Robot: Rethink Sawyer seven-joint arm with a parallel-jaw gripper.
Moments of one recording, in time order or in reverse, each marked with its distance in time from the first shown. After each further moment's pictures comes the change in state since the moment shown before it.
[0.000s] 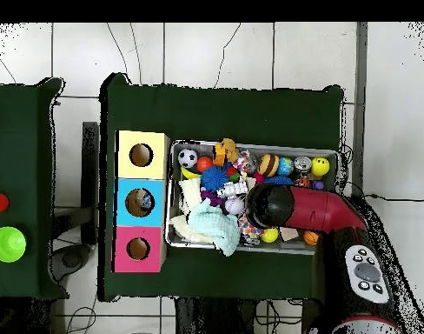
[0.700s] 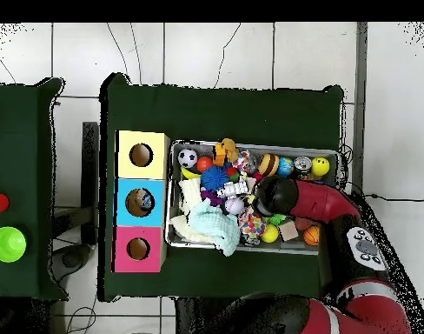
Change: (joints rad) arm -0.078 0.181 0.061 -0.110 0.021 -0.070 0.000
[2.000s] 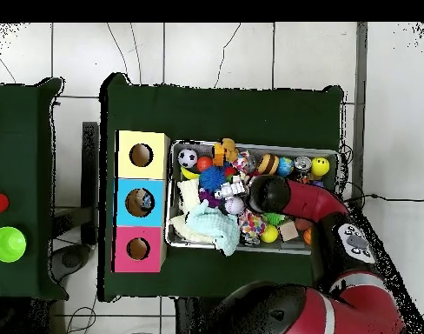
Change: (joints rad) arm 0.011 0.042 0.018 0.003 0.041 -0.092 0.000
